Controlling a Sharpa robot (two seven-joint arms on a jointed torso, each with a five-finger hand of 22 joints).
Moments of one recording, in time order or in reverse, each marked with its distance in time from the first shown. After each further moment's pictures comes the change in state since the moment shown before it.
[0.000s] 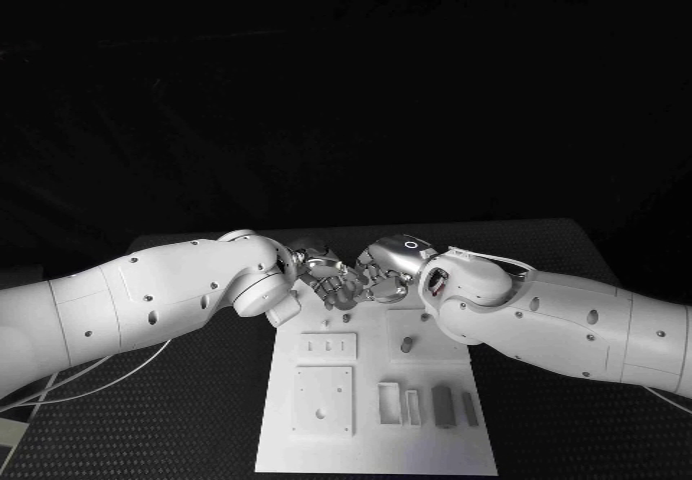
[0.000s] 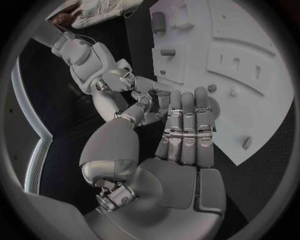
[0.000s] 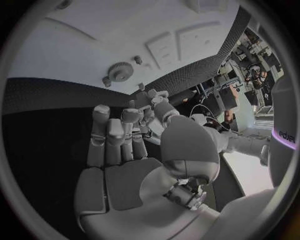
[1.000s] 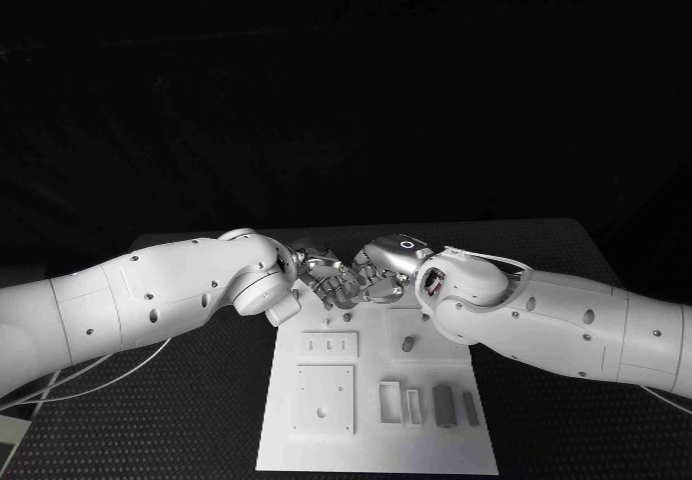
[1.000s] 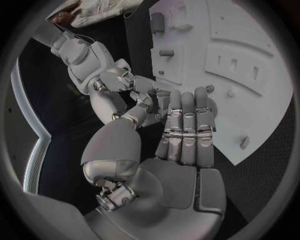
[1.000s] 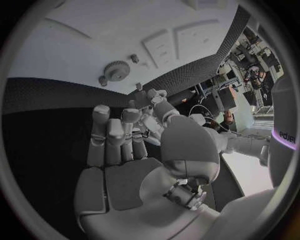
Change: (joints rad) left arm 0.000 0.001 -0.001 -0.004 0.003 0.009 -0.013; left_hand 0.014 0.038 -0.002 -0.032 0.000 0.024 -0.010 0.001 0.006 0.000 0.000 0.009 0.043 0.000 0.000 0.018 0.000 0.007 0.004 -0.003 0.000 0.017; right arm 0.000 0.013 0.000 0.003 -0.003 0.004 -0.003; right_hand 0.002 0.001 0.001 0.001 0.001 0.003 -0.003 0.002 0.002 0.002 0.002 0.000 0.000 0.004 -0.001 0.000 0.000 0.000 0.000 0.000 0.000 0.000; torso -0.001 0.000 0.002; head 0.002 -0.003
